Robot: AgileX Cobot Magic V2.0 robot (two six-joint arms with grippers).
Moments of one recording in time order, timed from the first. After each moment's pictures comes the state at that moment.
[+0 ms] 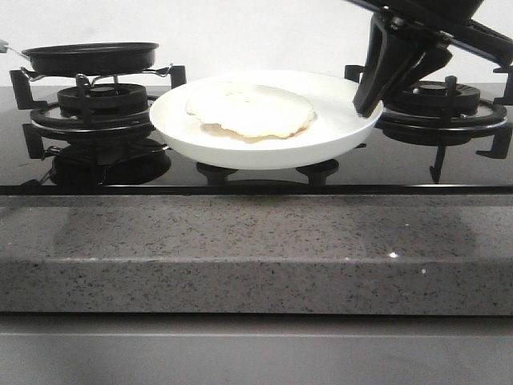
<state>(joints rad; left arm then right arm) -0.19 0.85 -1.04 0.02 1.03 0.00 0.32 1.58 -1.31 0.33 0.90 0.17</state>
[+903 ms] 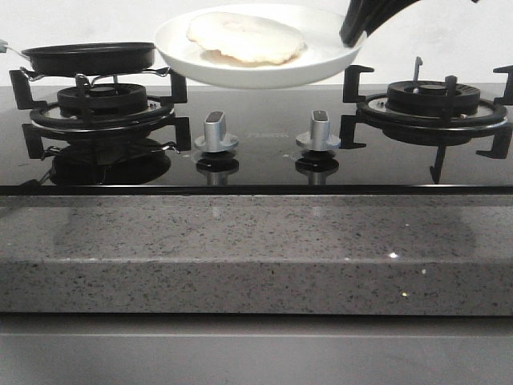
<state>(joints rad) -0.20 0.70 -0.90 0.03 1.00 -0.01 0.27 1.75 -1.70 0.33 1.04 0.11</state>
